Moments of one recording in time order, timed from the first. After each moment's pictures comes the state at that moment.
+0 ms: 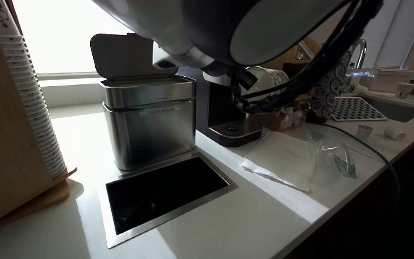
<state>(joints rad) 0.43 0.38 0.31 -1.68 -1.11 1.40 -0.45</state>
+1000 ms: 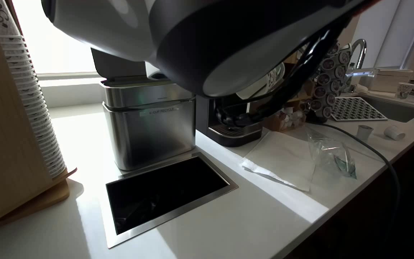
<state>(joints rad) 0.47 0.48 0.31 -1.60 -1.23 1.28 -0.51</state>
